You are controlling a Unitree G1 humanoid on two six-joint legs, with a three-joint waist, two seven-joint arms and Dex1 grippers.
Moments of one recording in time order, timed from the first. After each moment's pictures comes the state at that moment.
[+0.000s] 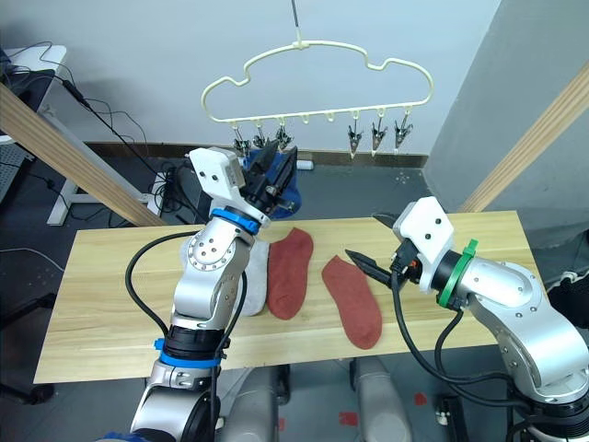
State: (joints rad) left arm -0.56 0.10 -0.02 -0.06 -0.12 0.10 -0.23; right arm -0.29 -0.62 -0.06 -0.75 0.47 0.84 0.59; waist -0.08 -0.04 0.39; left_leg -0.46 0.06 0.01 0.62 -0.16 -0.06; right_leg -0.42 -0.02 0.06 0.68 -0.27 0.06
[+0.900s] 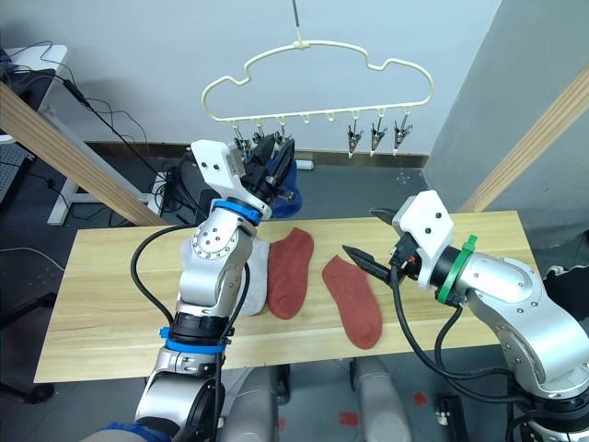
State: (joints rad) left arm -0.64 0.10 0.01 0.06 -0.13 0.08 -0.21; right arm -0.32 -0.63 -0.06 -0.75 0.53 0.84 0.56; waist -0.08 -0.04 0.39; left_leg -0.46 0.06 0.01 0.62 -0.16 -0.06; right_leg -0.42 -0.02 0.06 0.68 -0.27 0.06
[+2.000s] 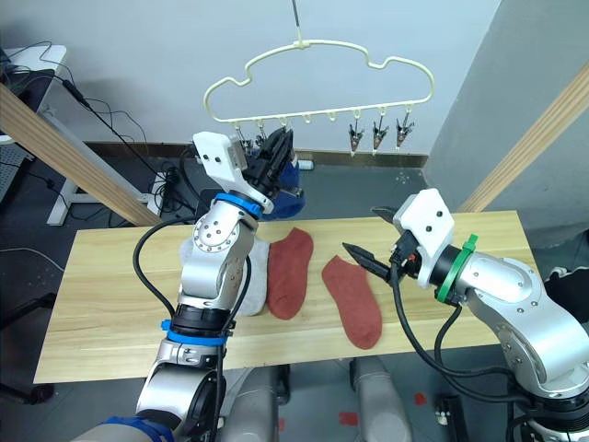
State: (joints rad) left arm -0.67 0.10 0.02 0.09 -0.15 0.06 -0.26; right arm -0.32 -0.63 -0.06 -0.74 0.53 0.84 0.50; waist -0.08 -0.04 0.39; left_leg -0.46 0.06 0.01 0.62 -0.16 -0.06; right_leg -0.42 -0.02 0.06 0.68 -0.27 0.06
